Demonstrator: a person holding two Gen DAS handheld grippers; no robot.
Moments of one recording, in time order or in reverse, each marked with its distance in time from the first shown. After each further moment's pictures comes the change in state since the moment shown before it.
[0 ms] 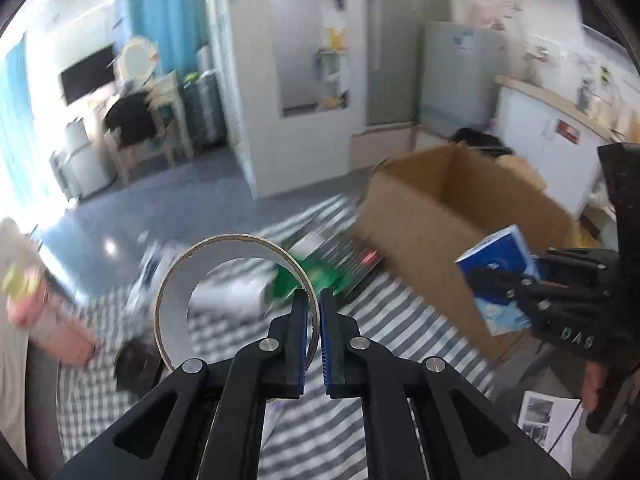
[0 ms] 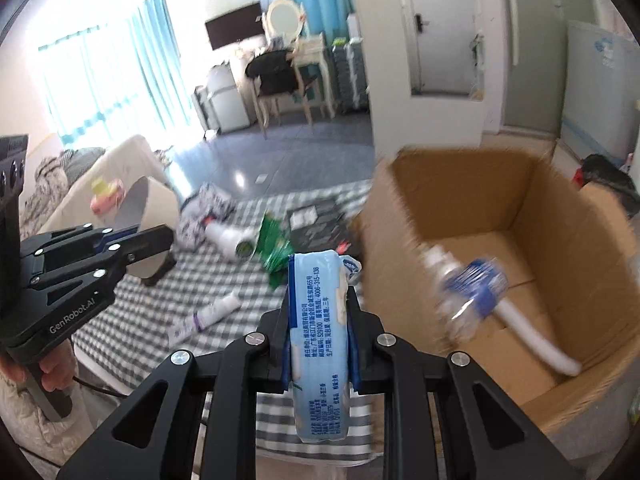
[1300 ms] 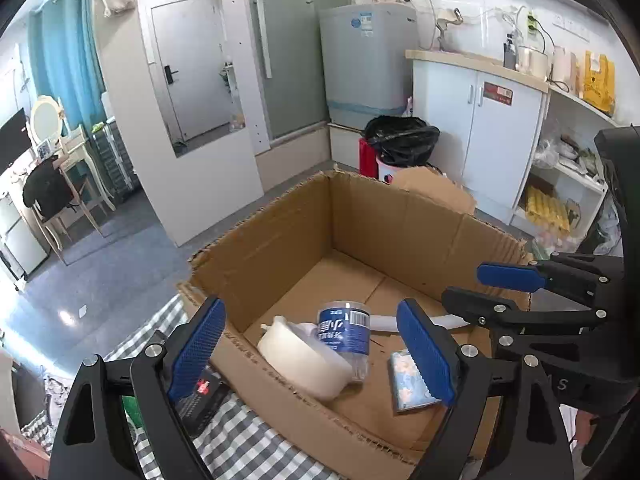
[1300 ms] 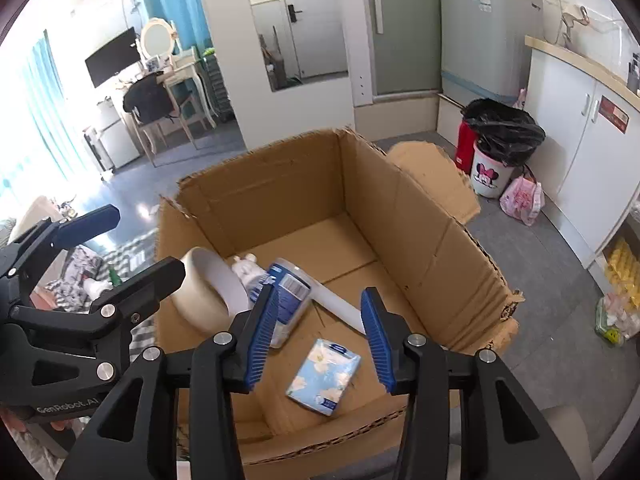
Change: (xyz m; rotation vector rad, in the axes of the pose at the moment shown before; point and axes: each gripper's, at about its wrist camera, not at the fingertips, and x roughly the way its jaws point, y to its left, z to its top) left arm 0.082 -0.153 0.081 0.206 -0.001 -0.168; right arm -0.034 -0.144 0.008 0.262 0.033 -0.298
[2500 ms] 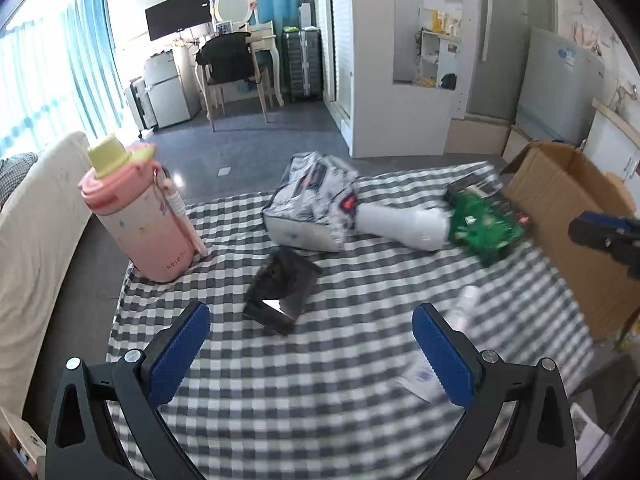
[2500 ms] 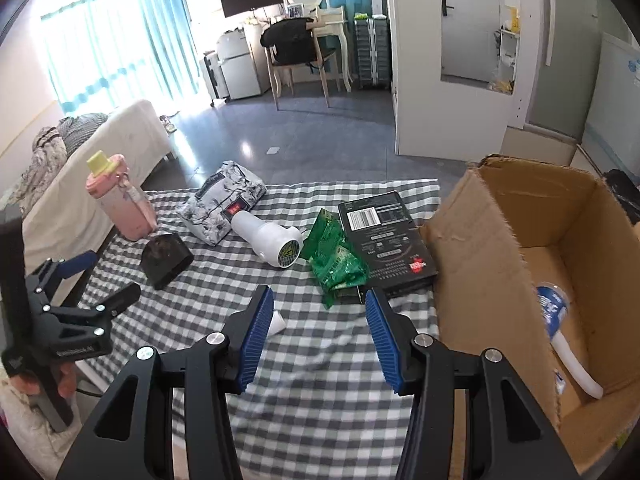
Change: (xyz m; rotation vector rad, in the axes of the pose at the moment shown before) left arm -0.109 0.246 -0.232 -0.463 0.164 0.432; right arm 0.045 0.246 -0.046 -0.347 0.104 0.286
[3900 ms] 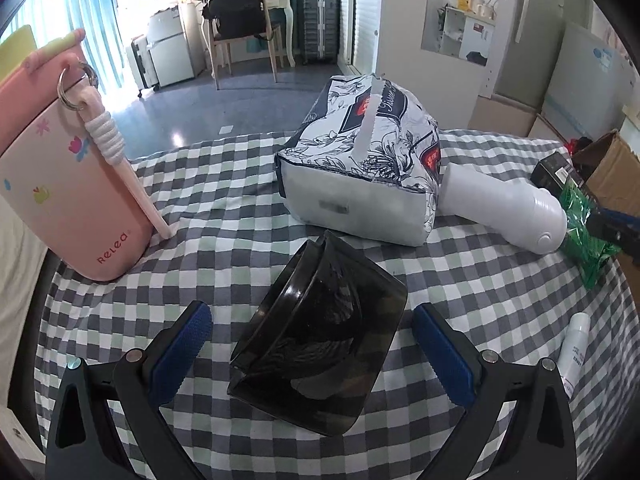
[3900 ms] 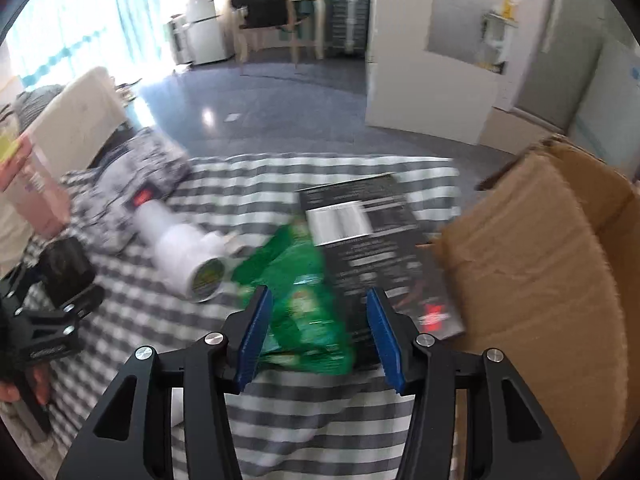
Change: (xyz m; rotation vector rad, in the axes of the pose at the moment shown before) left arm 0.107 0.029 0.001 -0.071 0.124 -0.022; right arm 0.104 -0.002 0.021 -0.028 0.112 -0.110
